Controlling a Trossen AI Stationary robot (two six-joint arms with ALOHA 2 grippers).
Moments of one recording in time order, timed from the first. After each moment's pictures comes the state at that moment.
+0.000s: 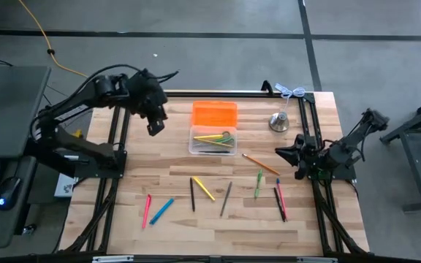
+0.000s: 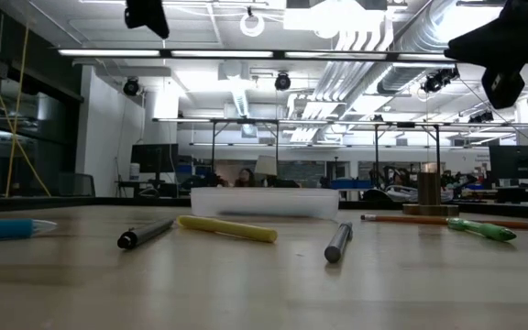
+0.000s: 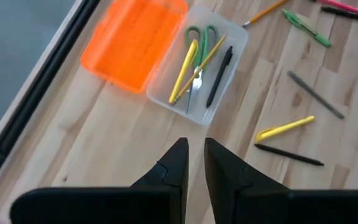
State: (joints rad) left arm 0.37 1.25 1.56 -1.29 0.04 -0.07; right arm 0.65 0.22 0.17 0.04 0.86 0.52
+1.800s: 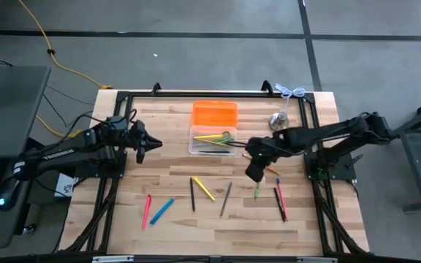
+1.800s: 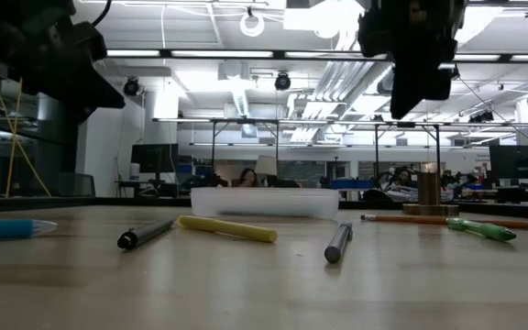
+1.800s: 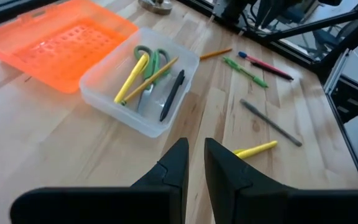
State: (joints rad) left arm 0.37 0.38 0.33 -0.38 0.26 -0.27; right arm 0.08 1.36 1.02 -0.76 -0.03 0.68
